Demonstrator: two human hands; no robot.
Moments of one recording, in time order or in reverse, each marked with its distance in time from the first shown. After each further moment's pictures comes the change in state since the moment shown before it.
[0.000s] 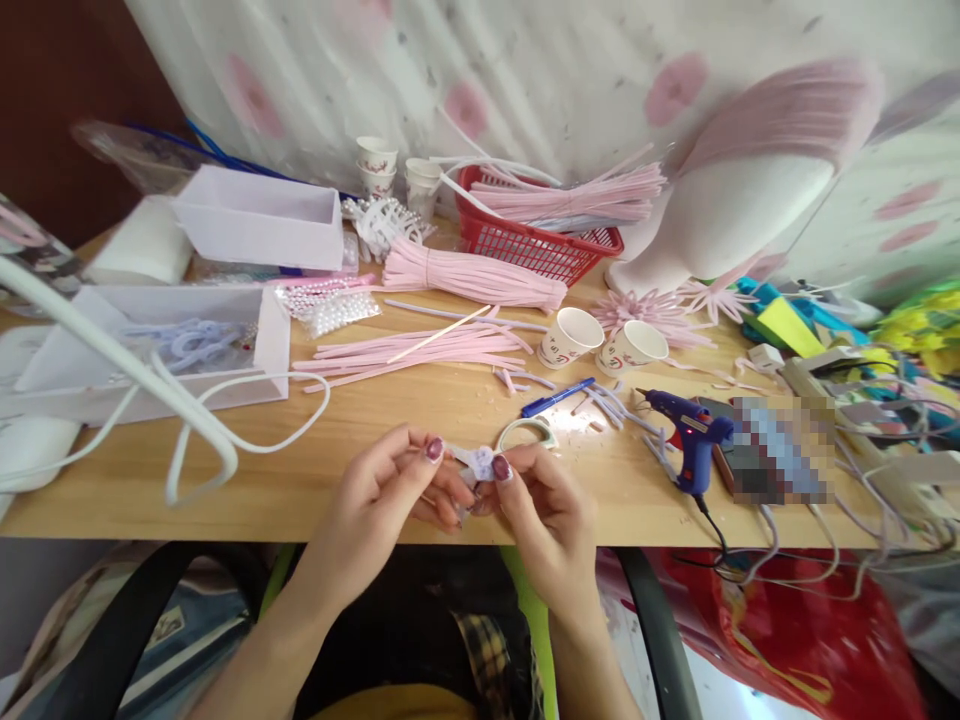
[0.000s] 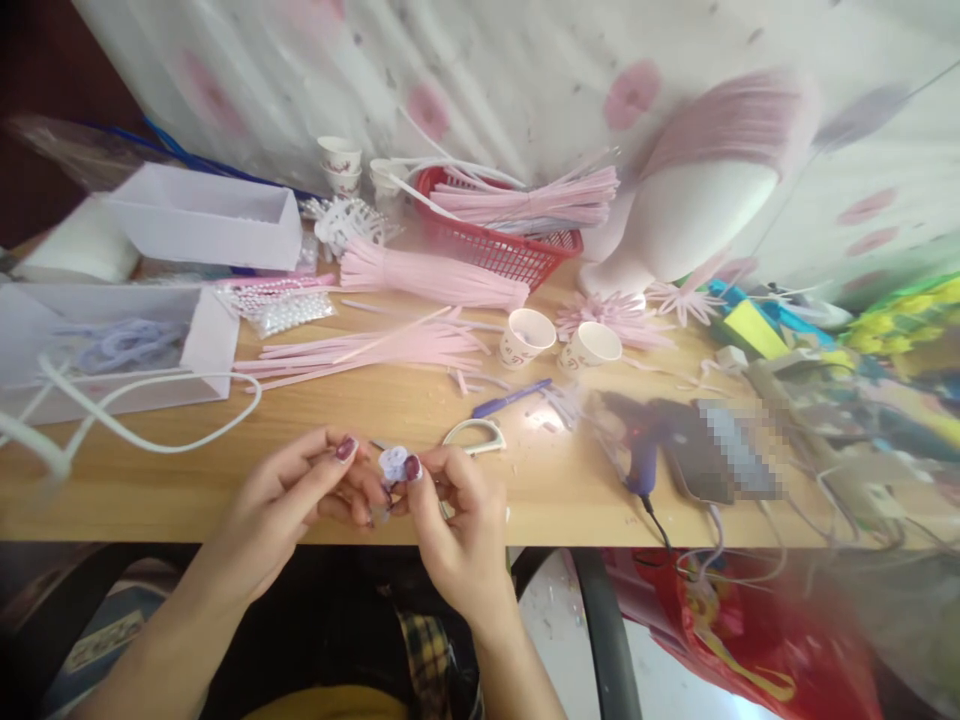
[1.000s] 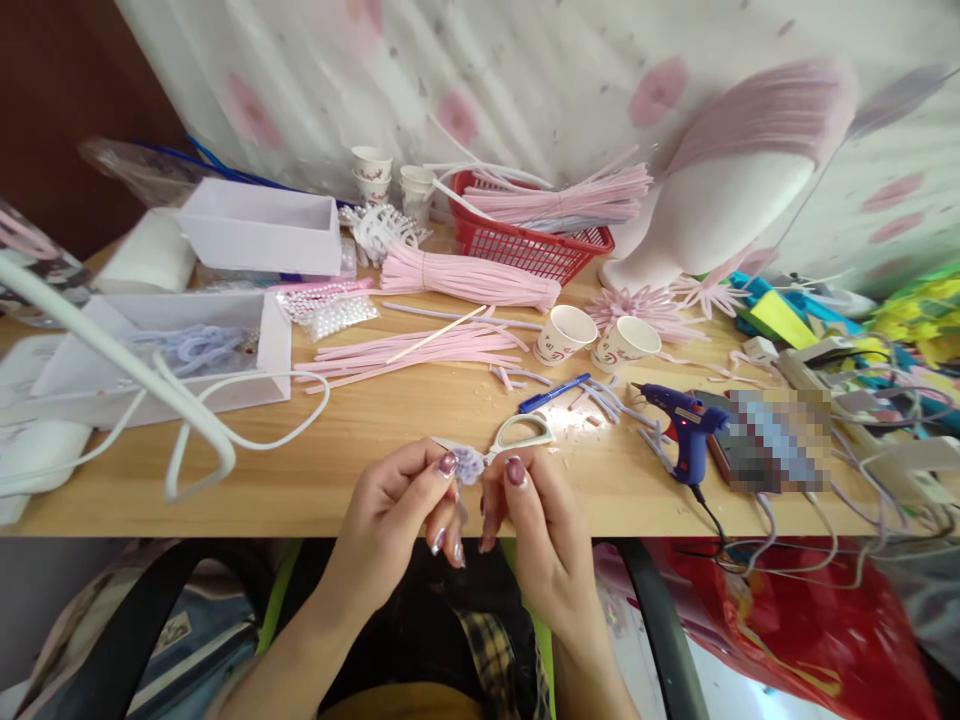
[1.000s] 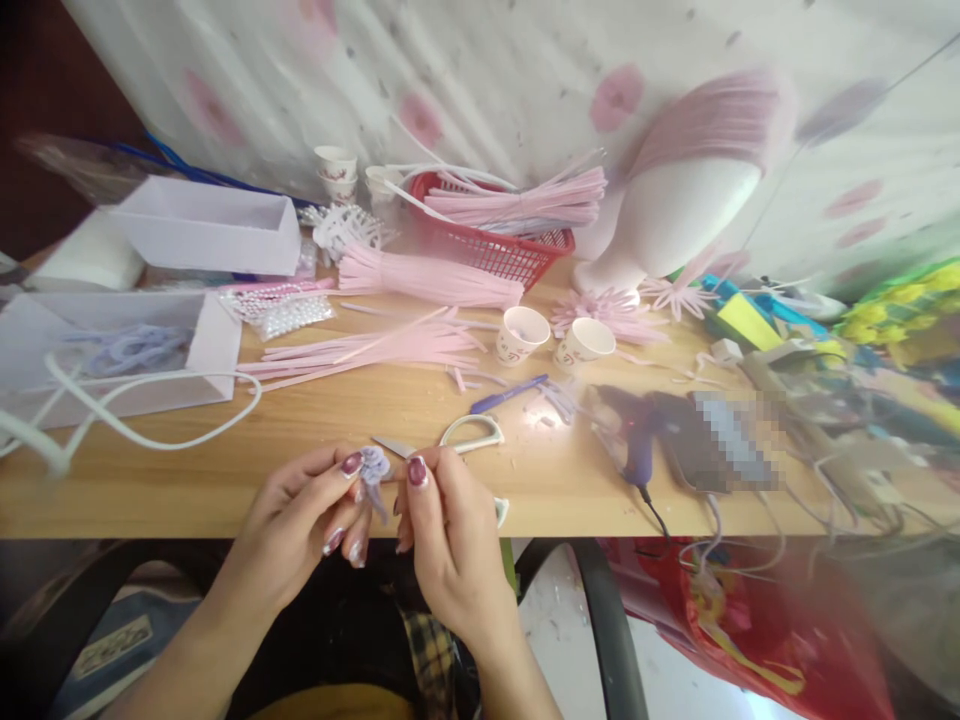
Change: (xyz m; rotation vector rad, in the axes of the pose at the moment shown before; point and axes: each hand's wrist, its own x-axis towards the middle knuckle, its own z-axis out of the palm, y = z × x) left_hand -0.011 -0.003 0.017 -0.087 0.015 0.043; right_hand -0.017 -0.007 0.003 -0.006 -0.040 0.071
